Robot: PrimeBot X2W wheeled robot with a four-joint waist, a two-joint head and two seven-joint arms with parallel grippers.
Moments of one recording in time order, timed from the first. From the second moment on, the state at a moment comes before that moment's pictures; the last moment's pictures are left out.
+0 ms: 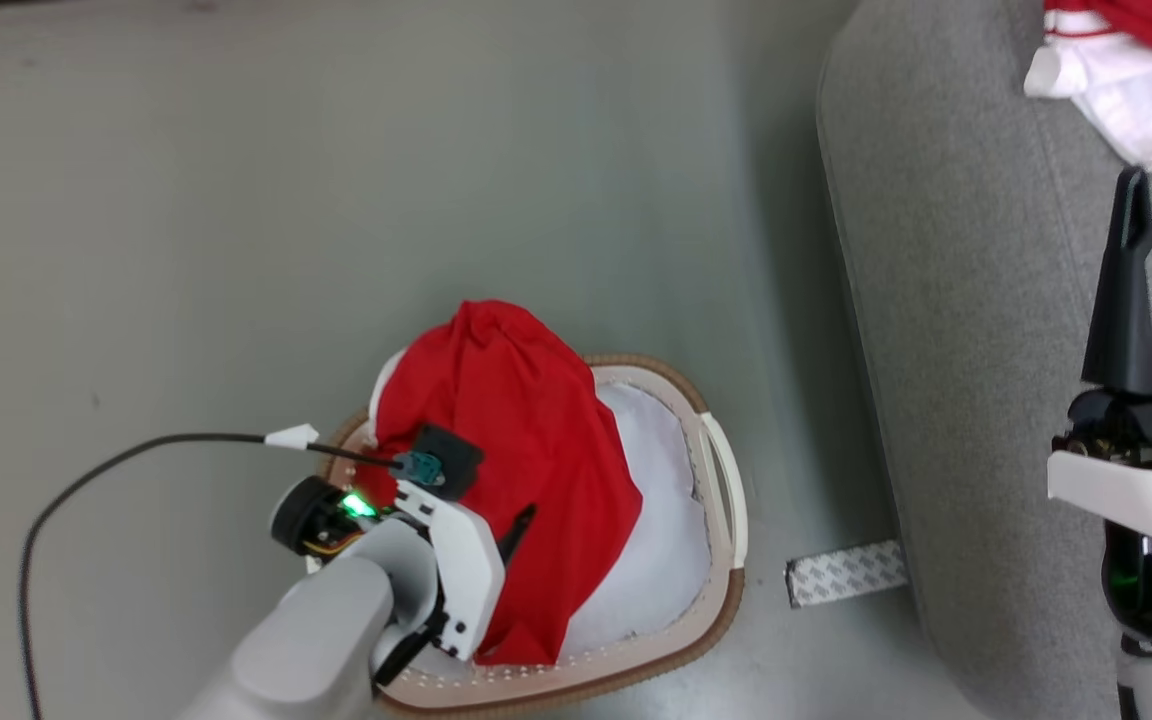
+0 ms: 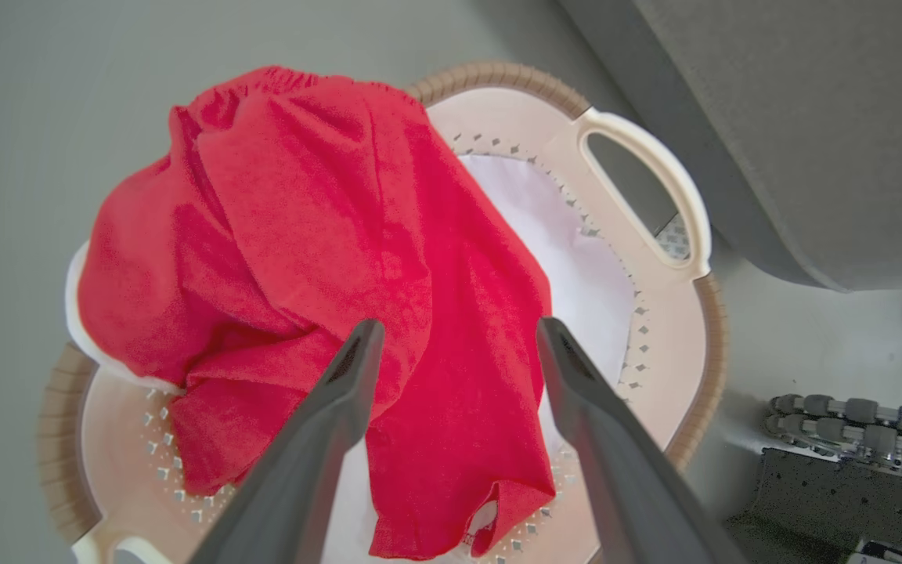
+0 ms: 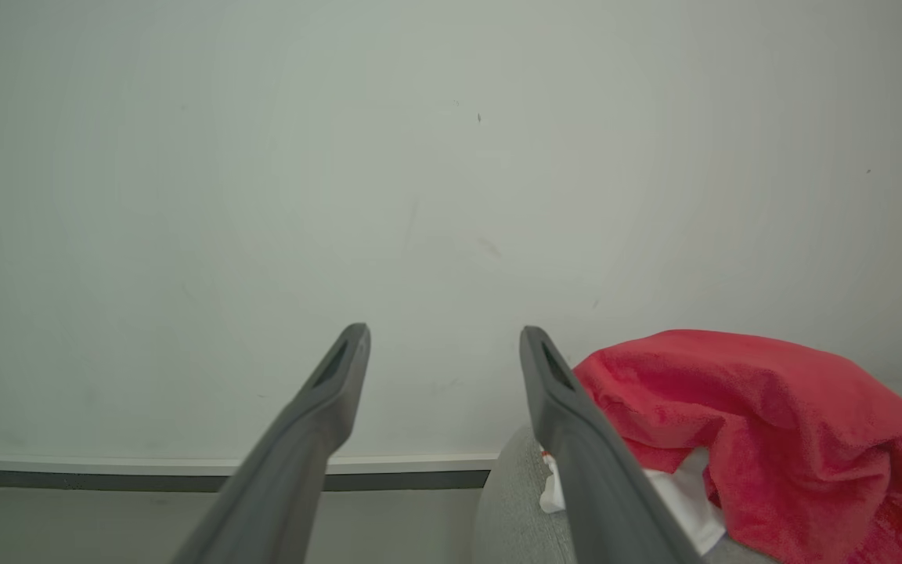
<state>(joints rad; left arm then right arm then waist) -0.68 0.22 -0.79 0.75 -0.45 -0.13 0.08 -0.40 -0.05 -0.04 -0.08 0.25 0.13 -0.26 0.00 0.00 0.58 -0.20</state>
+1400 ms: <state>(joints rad) -1.02 0.20 -1.01 1.16 -0.63 -0.13 0.12 -0.51 -0.05 -0.01 -0.20 0.40 0.13 -0.26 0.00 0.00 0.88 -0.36</state>
